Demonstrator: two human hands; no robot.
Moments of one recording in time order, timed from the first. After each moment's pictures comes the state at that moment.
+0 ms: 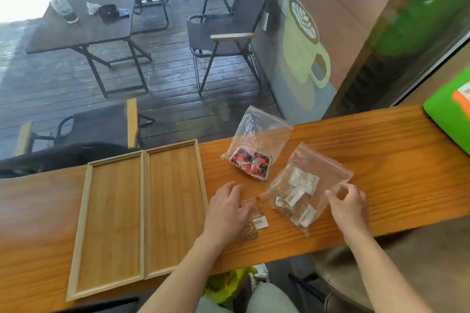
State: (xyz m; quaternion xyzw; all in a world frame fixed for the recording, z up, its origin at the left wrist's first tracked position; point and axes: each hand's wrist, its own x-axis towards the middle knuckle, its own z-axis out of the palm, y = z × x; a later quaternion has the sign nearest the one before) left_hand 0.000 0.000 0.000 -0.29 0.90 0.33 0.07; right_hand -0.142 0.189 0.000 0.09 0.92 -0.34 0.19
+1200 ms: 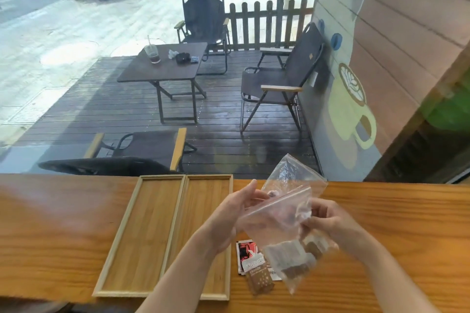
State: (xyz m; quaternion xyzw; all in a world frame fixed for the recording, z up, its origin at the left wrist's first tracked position) left_hand -0.007 -0.038 0.112 -0.31 0.57 0.76 -0.03; right_hand -0.173 0.112 0.079 -0.31 0.62 -0.50 0.51
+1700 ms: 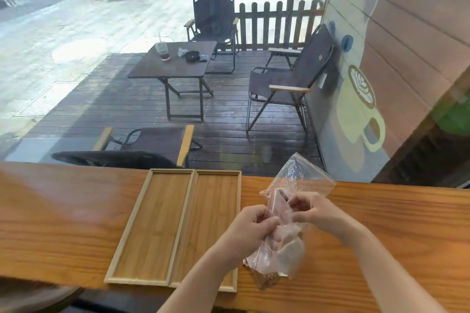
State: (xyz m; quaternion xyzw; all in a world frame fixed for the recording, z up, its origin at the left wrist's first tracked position) left_hand 0.013 -0.011 0.108 -0.32 0.67 0.67 -0.01; right_hand -0.159 0.075 0.080 -0.38 0.72 -0.34 0.47
